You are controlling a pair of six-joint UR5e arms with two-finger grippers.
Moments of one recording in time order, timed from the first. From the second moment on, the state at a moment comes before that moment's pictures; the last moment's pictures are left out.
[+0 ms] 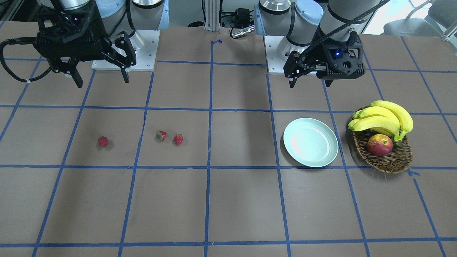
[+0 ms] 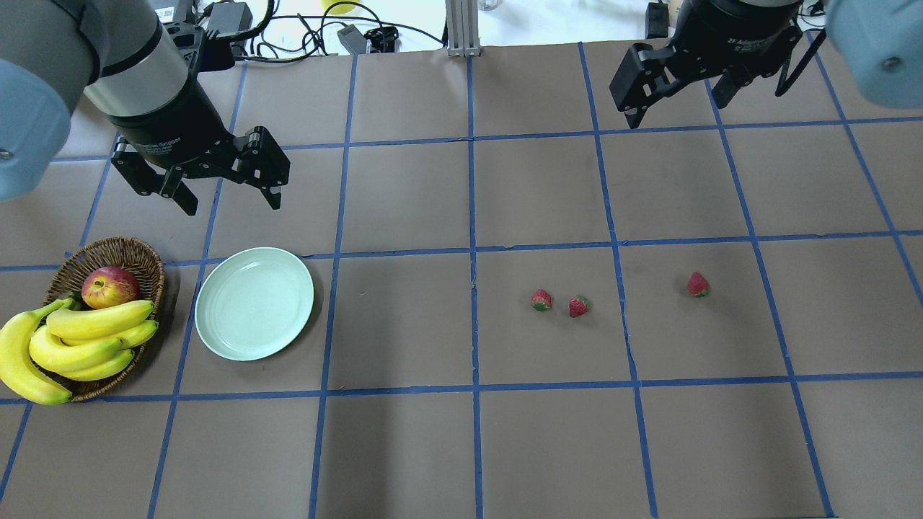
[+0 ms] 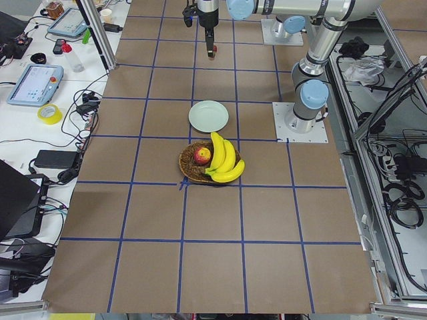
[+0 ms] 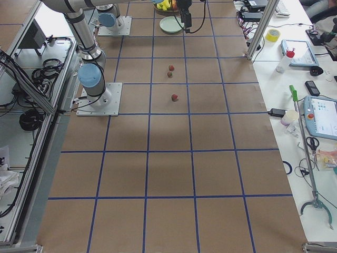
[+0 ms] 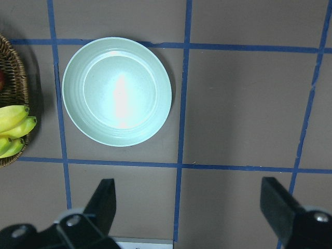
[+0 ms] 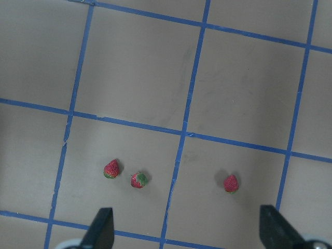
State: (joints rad) left arm -1.57 -1.52 -1.60 -1.63 1.60 -0.05; right arm 1.62 -1.59 1.48 -1.61 -1.59 -0.15
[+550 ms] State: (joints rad) left arm -1.57 -1.52 -1.60 -1.63 1.60 -0.05; right arm 1.62 -1.58 1.48 -1.62 -1.56 -0.15
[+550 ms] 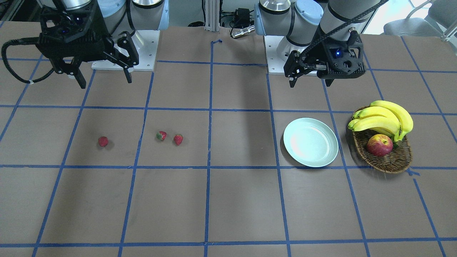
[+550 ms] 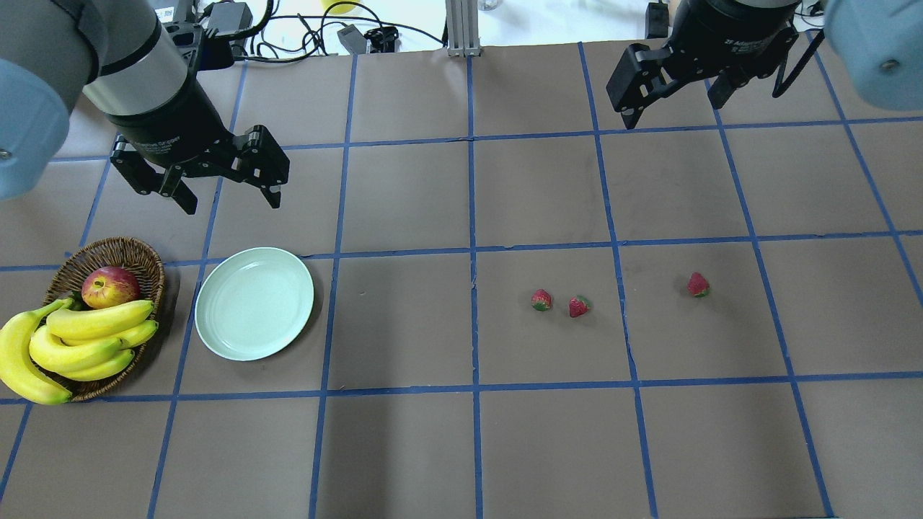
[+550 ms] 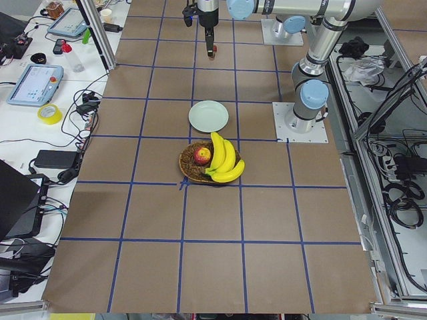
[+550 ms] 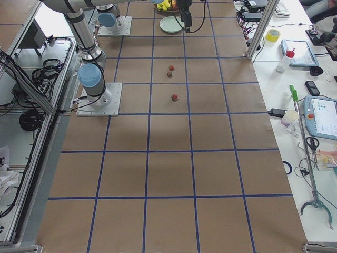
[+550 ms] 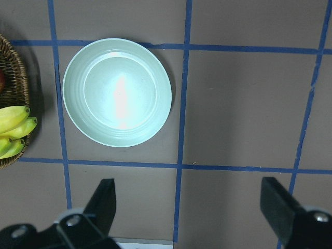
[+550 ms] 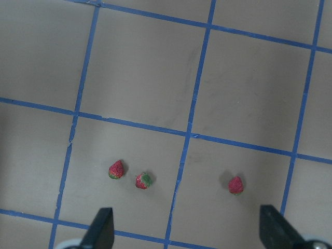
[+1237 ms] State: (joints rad) left arm -1.57 -1.52 -1.60 -1.63 1.60 -0.05; right arm 1.64 -1.50 1.58 -1.77 -1.53 -0.12
